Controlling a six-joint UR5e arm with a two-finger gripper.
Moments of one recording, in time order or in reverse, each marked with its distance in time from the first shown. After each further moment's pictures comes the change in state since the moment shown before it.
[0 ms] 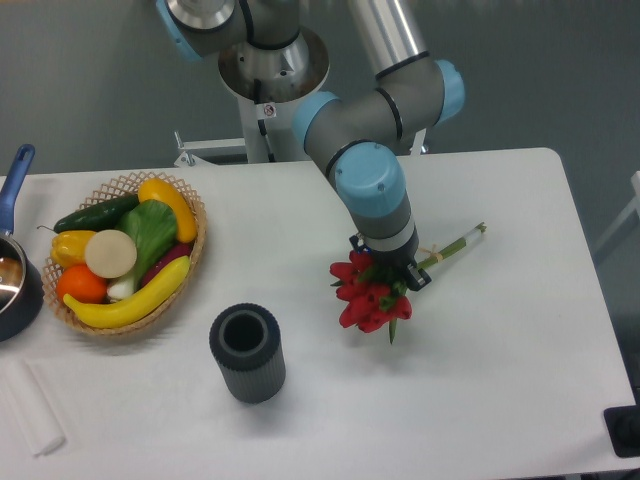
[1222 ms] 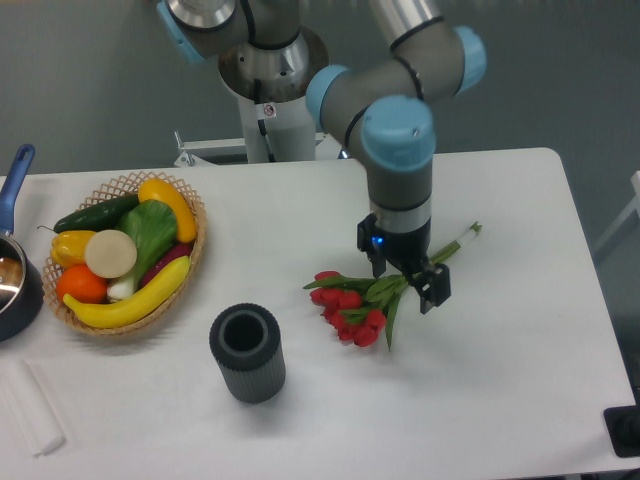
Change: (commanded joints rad) arm 0.098 0.144 0.170 -0.009 -0.350 -0.183
